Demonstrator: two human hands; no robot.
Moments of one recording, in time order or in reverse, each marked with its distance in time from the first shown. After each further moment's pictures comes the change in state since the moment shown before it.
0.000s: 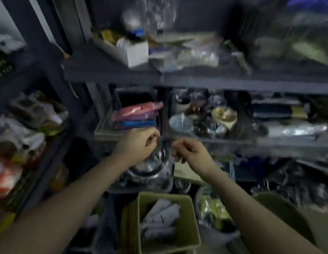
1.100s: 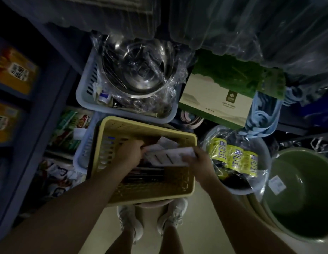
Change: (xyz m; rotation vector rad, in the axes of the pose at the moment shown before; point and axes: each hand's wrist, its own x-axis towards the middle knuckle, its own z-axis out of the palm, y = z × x) left_hand -0.127 -0.126 0.312 0.095 -0.584 -0.777; right_hand -0.063 0.333 0.064 0.084 -0.145 0.610
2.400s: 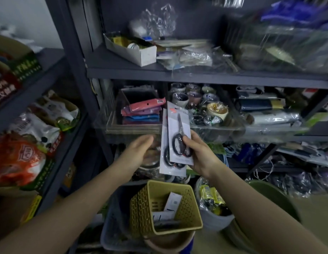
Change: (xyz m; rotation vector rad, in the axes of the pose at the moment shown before) left_hand -0.229 0.018 -0.275 -1.075 -0.003 0.536; right_hand -0.210 -0.296 0.023 0.805 -0.152 -0.452
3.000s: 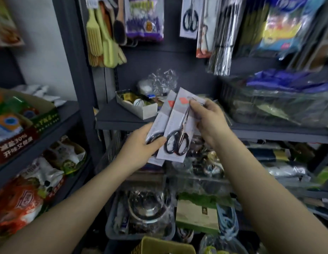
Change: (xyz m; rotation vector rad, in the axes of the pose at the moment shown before) left_hand 0.026 0.138 0.024 0.400 0.122 0.683; right_hand 0.054 -0.185 0.068 -0.288 0.101 -0.522
